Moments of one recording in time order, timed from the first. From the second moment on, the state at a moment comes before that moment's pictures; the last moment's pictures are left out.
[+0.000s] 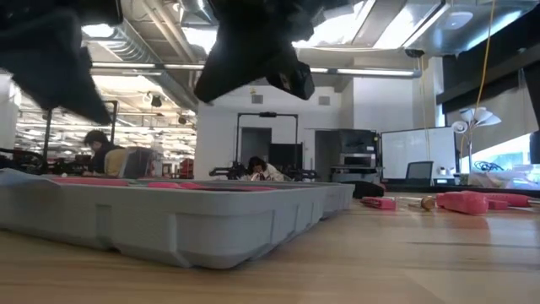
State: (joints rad) left arm -0.70 1.47 0.77 -0.27 -0.61 -1.00; right arm 0.31 2.10 1.66 -0.50 0.03 0.70
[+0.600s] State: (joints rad) left arm -0.46 1.47 0.77 -0.37 -0.32 -0.67; right arm 0.44 2.11 1.66 -0.54 -0.01 0.84
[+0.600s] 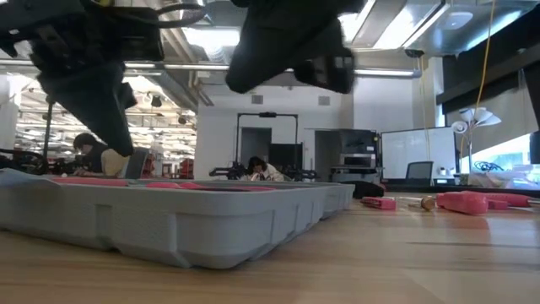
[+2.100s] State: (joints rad) left arm -0.47 1.61 0.75 -0.23 -0.16 -0.57; right arm 0.43 2.22 1.62 -0.54 0.17 1.07
